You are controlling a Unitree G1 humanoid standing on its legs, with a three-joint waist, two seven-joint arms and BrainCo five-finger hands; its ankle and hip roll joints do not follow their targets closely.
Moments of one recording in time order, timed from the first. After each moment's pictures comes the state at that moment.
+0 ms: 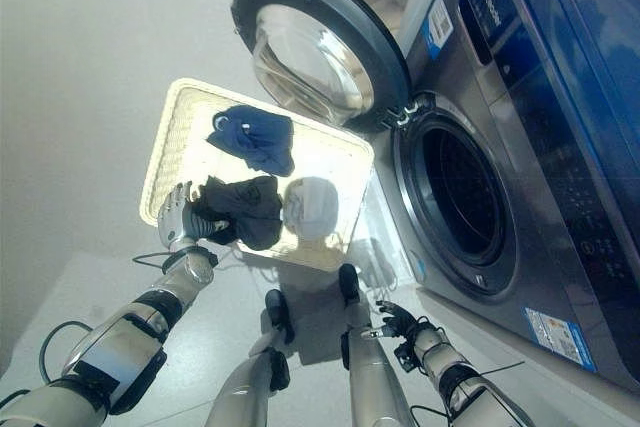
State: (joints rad) left arm -0.90 0.39 -0.53 1.29 0.14 -0.08 0.81; right arm -0.51 -0.29 0.53 1.18 0.24 -0.12 0.12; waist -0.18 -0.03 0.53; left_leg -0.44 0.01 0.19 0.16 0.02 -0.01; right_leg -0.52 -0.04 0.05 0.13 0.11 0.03
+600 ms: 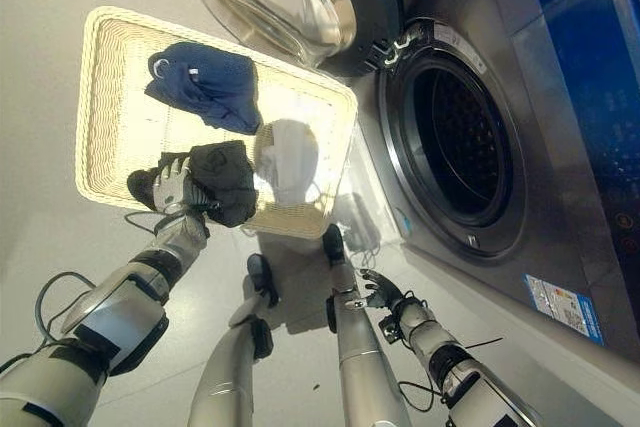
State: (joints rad) left arm -1.13 0.42 -0.68 1.37 0.14 0.21 0.50; right arm -0.57 -0.30 0.59 1.06 0.33 -0.14 0.08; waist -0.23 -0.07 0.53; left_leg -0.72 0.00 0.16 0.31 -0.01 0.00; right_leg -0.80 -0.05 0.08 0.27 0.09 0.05
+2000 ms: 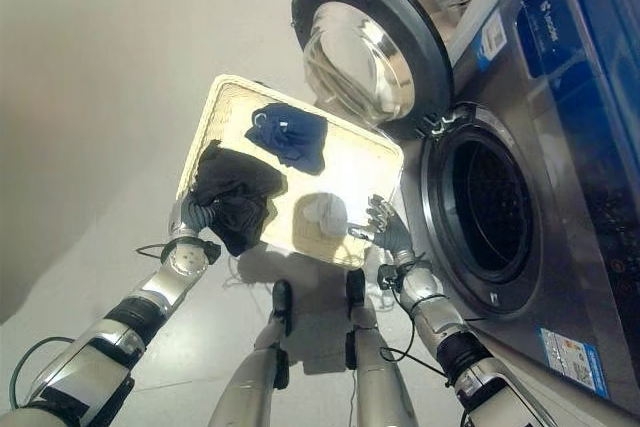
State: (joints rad) left arm -0.67 0.53 -0.50 0.69 -0.05 -0.08 0.54; right arm -0.50 -0.37 0.44 0.54 0.56 -0.26 -0.11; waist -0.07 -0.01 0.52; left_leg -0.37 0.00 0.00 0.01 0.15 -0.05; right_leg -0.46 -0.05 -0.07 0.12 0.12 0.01
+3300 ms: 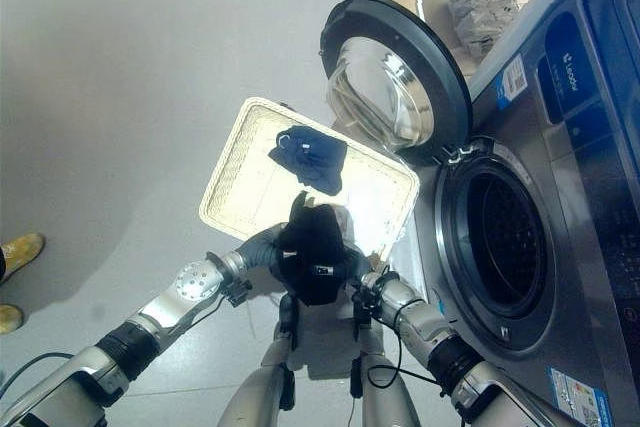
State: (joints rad) left arm -0.55 0.59 -0.66 0.42 -0.51 -0.23 -0.32; right arm -0.51 -0.40 0.61 0.44 0.70 0.07 0.26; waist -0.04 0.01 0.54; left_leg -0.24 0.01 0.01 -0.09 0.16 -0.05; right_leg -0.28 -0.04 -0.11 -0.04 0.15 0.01
